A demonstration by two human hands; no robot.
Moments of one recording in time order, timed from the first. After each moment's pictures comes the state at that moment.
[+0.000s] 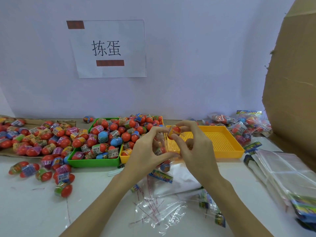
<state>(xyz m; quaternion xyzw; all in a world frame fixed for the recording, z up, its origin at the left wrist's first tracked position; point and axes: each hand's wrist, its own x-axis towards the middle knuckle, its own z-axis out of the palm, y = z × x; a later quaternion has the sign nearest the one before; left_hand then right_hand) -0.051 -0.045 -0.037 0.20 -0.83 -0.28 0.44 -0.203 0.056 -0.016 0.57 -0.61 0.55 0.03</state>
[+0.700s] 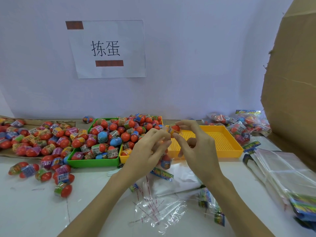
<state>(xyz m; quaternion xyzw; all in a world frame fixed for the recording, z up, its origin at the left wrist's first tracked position) -0.050 -0.044 -0.034 0.19 -0.86 -0.24 0.41 -0.204 0.061 -0.010 0.56 -0.61 0.56 0.00</state>
